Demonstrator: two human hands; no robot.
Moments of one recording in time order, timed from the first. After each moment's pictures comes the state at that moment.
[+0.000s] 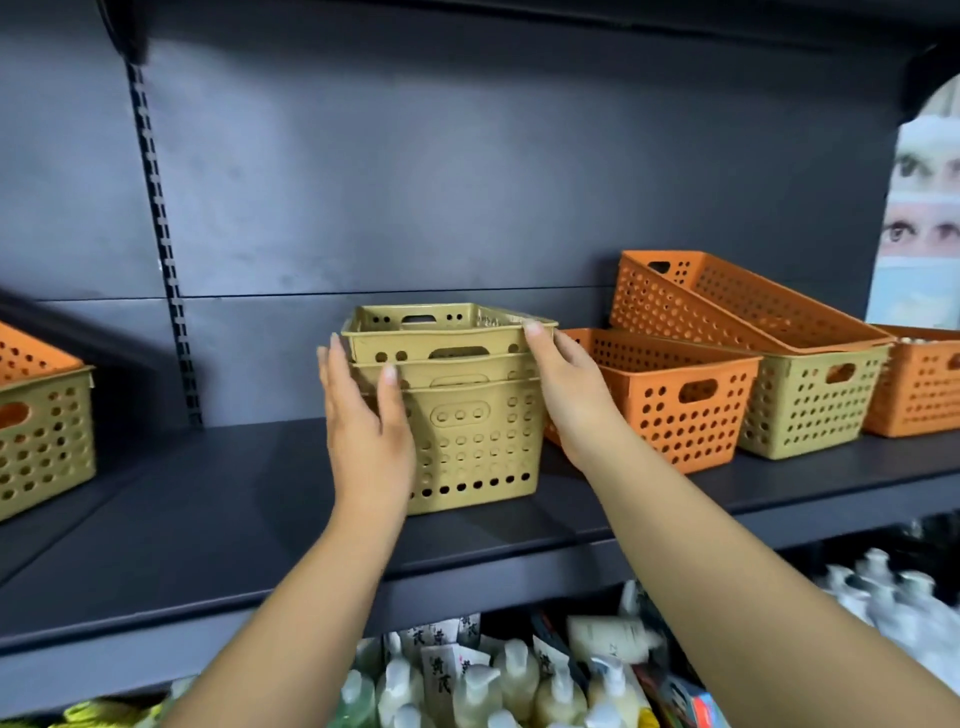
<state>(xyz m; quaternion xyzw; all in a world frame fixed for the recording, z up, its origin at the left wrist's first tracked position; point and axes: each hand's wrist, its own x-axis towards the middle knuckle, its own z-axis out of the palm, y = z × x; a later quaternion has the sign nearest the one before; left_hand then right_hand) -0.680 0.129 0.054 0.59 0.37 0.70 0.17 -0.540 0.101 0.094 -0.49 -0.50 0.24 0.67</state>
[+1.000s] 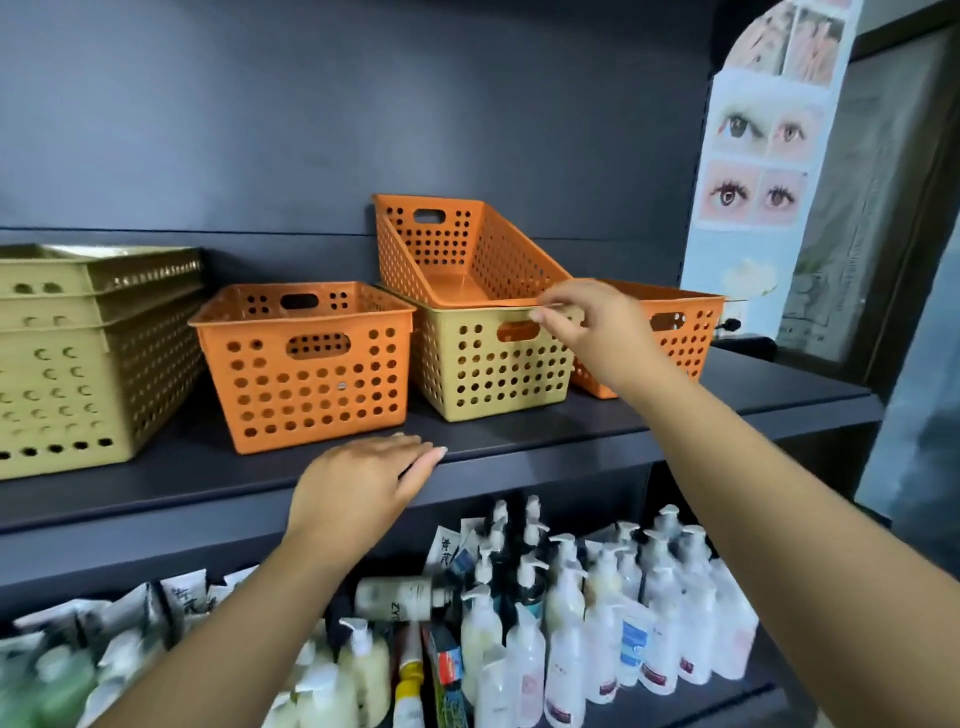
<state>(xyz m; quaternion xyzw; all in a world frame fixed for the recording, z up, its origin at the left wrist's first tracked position) -0.399 0.046 -0.012 0.83 0.34 0.41 -0.18 -0.188 0.002 0.096 -0.60 -0.66 -0.14 0.43</state>
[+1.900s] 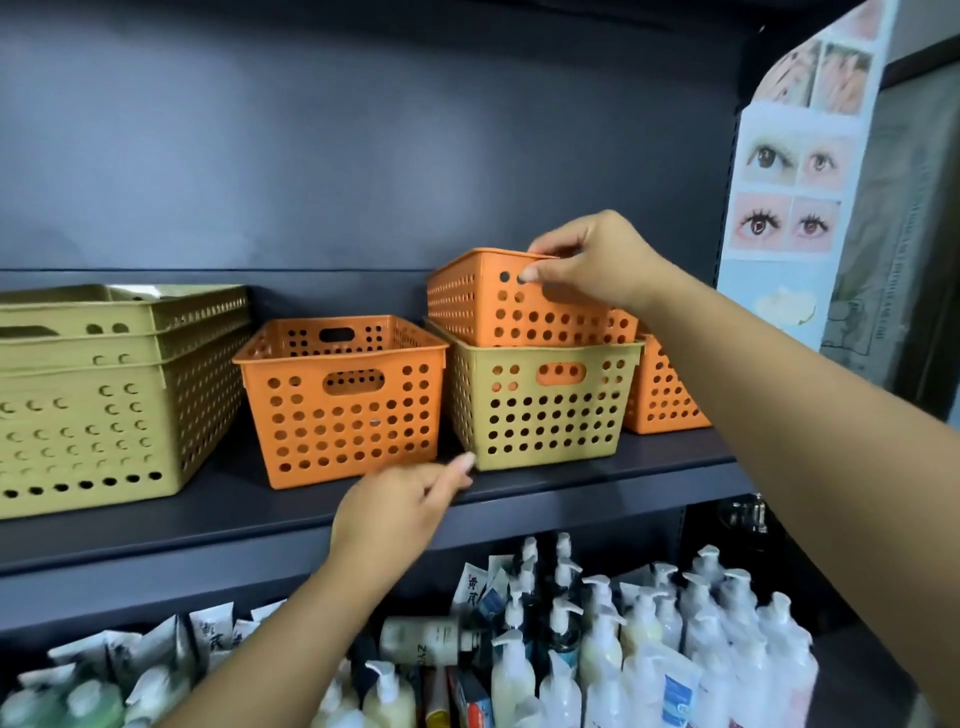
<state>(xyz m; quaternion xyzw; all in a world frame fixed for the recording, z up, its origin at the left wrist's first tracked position) -0.400 0.047 0.003 0.81 0.39 0.45 0.06 -0.206 0.029 0.176 -0.55 -0.70 -0.01 0.44</state>
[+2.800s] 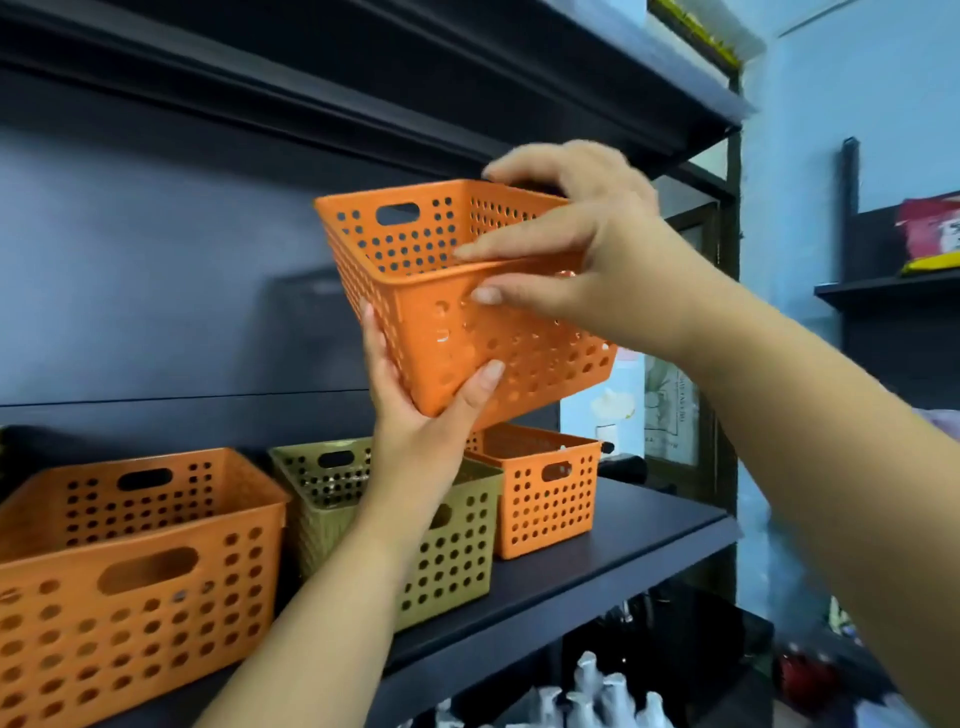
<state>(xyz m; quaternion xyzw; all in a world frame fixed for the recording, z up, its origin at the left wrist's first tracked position) -0.283 0.022 0.143 0.63 -0.01 0.63 0.45 -0.205 -0.095 0.247 -0.47 -0.69 -0.43 0.34</state>
